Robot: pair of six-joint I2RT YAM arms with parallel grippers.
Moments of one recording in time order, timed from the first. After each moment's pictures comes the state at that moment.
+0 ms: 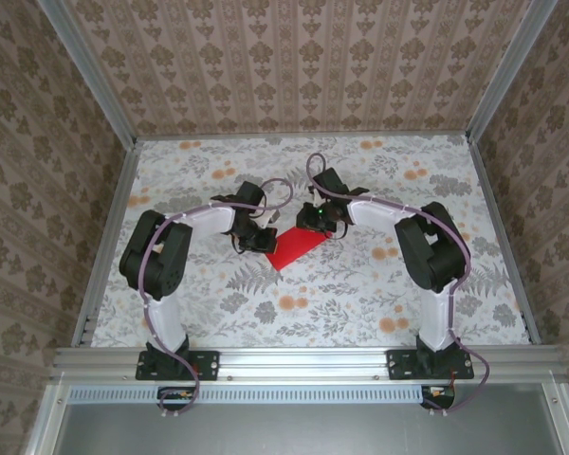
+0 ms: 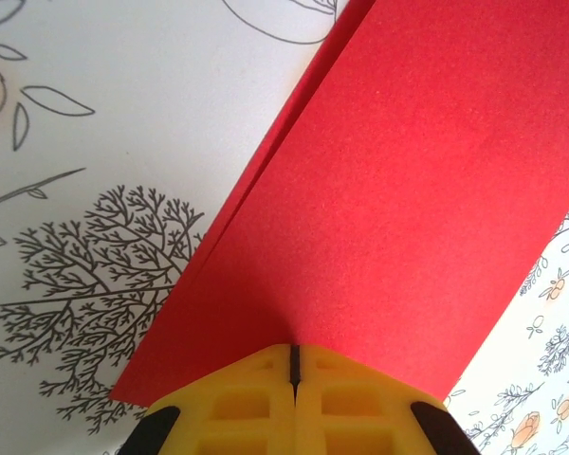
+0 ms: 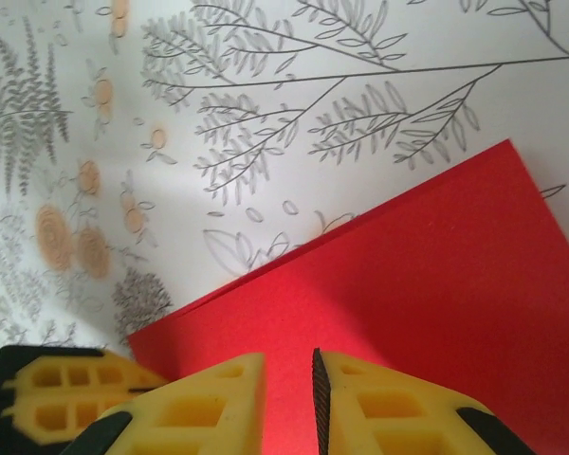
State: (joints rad) left arm -0.52 1.88 1.15 -0.59 0.41 -0.19; right arm 0.49 1.99 1.33 -0.37 -0.31 0.63
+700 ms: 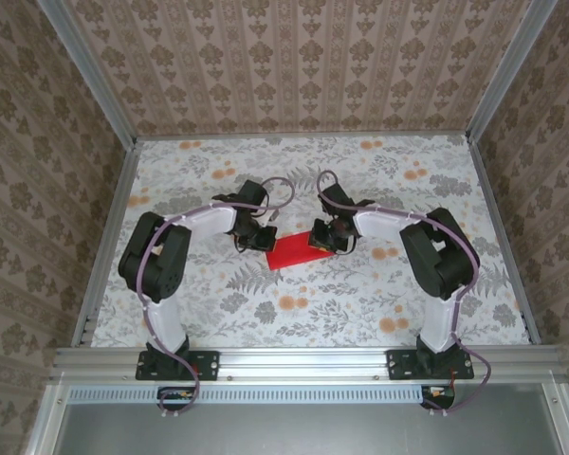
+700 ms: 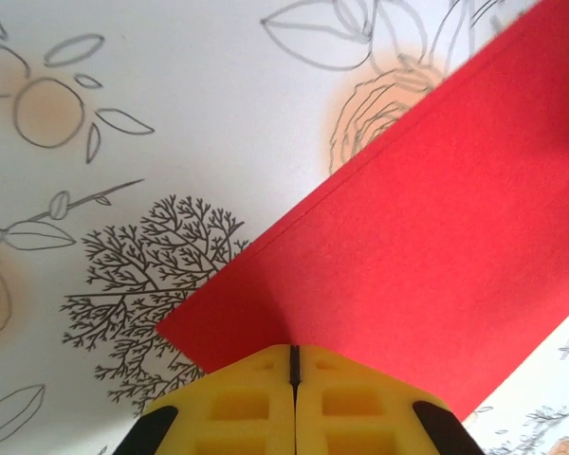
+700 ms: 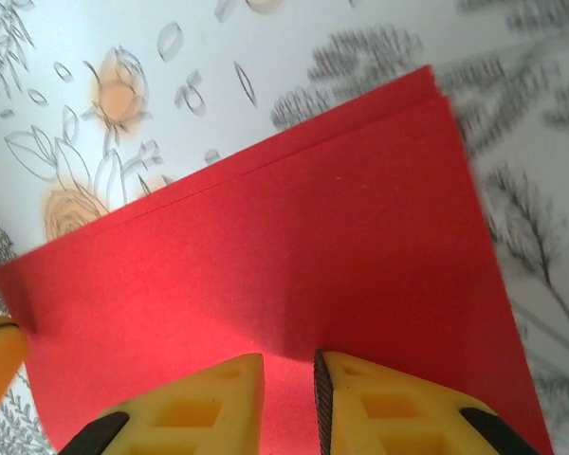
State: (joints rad) left arm -0.55 1.85 1.17 -0.60 0.31 -0.22; right arm 0.51 1.89 1.14 -0.41 -0.27 0.78
